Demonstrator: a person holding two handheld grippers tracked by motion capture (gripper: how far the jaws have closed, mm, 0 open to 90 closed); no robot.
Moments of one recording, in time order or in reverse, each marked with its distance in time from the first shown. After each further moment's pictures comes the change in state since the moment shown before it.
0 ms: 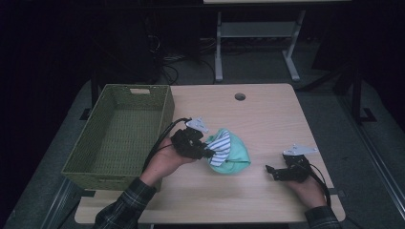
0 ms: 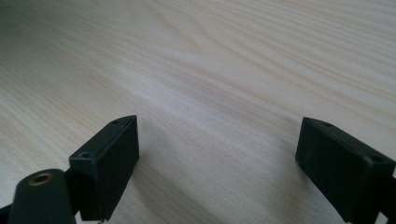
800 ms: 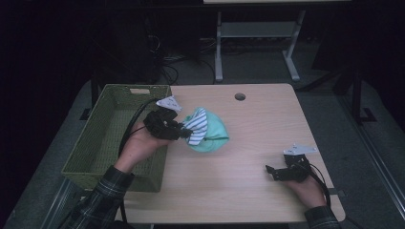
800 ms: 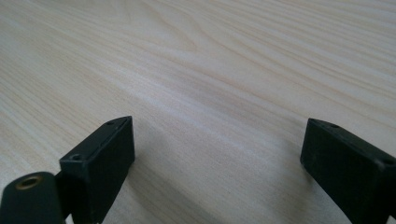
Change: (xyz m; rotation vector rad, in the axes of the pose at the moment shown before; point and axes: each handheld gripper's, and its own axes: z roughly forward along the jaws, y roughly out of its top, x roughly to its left) left arm 0.033 -0.002 -0.074 -0.042 0.149 -0.049; right arm 0.000 0.000 0.001 0.008 -0.008 0.011
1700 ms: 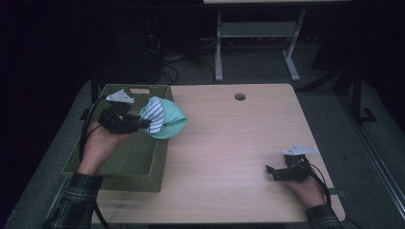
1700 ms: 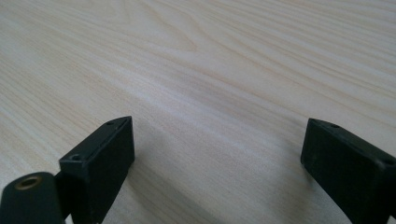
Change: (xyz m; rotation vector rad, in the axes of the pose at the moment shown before) left arm 0.052 -0.060 -0.068 -0.041 0.234 -0.202; right arm 0.000 0.000 0.000 -0.003 -0.004 -0.004
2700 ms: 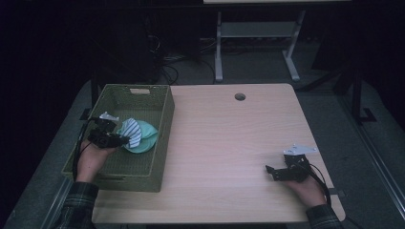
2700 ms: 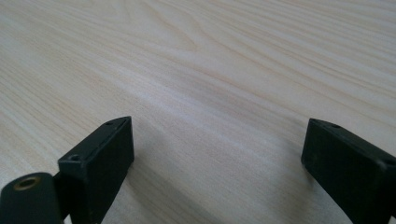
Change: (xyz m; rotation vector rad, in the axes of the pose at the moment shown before) left arm 0.064 -0.089 0.050 0.182 0.169 -0.171; right arm 0.000 0.000 0.000 0.001 0.001 -0.001
